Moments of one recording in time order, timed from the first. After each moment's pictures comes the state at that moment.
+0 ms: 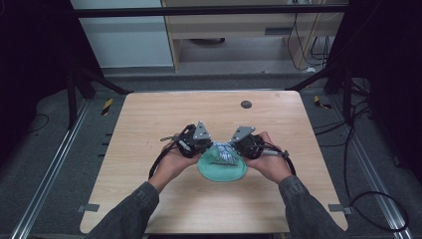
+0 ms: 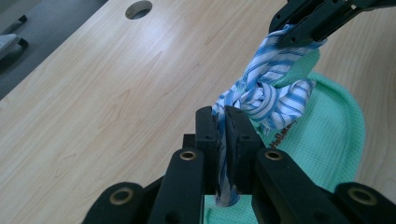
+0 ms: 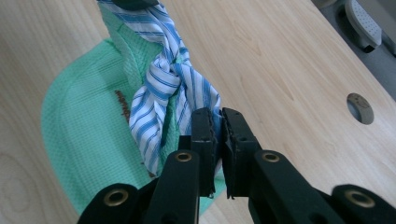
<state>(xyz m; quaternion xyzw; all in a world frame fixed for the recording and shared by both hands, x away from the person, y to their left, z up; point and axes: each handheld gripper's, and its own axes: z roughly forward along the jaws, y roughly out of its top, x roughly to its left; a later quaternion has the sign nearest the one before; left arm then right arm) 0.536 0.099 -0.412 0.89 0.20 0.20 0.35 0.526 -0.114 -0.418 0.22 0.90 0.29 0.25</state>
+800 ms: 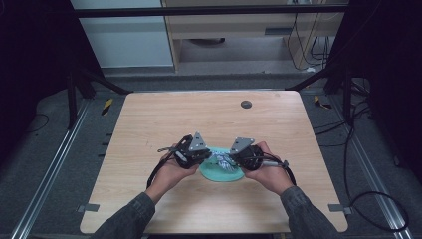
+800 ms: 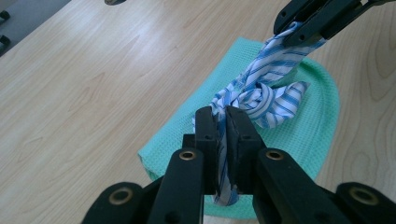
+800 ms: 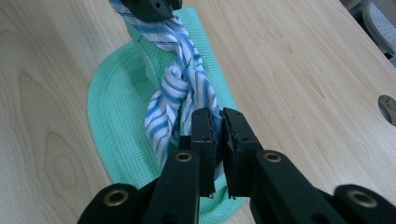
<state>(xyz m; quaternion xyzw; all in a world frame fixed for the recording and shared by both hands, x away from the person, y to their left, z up) 0.516 0.110 -0.434 0.89 0.20 0.18 0.37 0.500 -0.111 -0.431 0.20 0.90 0.30 0.24</state>
